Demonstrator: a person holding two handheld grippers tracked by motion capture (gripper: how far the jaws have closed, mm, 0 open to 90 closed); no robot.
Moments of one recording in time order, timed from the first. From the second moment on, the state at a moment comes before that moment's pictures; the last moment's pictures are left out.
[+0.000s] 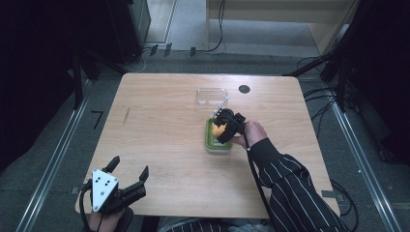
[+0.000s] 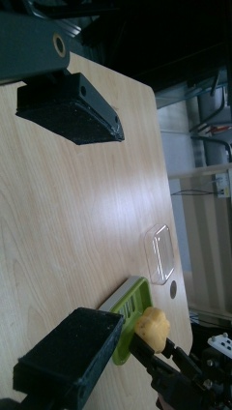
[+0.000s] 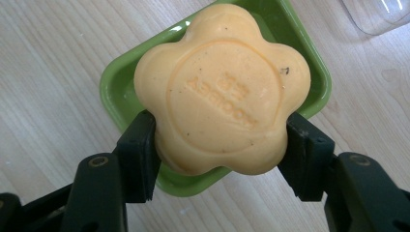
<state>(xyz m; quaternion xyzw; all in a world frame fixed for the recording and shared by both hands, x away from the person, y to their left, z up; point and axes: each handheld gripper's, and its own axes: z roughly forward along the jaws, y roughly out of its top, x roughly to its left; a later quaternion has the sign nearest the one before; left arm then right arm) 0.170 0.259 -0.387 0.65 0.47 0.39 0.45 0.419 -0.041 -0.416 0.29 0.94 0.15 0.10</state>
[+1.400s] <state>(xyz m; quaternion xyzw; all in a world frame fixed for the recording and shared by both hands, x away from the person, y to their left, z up) 0.170 0.259 -0.387 0.65 0.47 0.39 0.45 0.437 -0.027 -0.447 0.29 0.95 0.11 0.09</state>
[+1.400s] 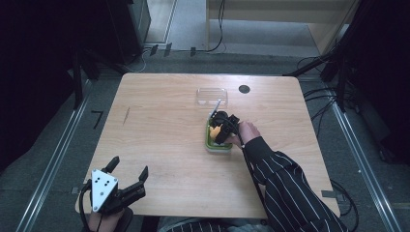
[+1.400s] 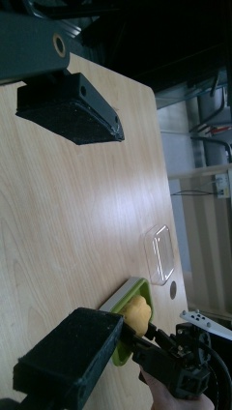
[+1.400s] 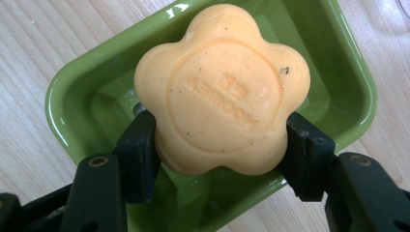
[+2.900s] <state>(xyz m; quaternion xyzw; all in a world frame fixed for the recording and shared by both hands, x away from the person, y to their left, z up) 0.171 0.258 -0.387 0.65 0.47 0.39 0.45 0.404 -0.055 -0.412 0.30 0.94 0.12 0.09</state>
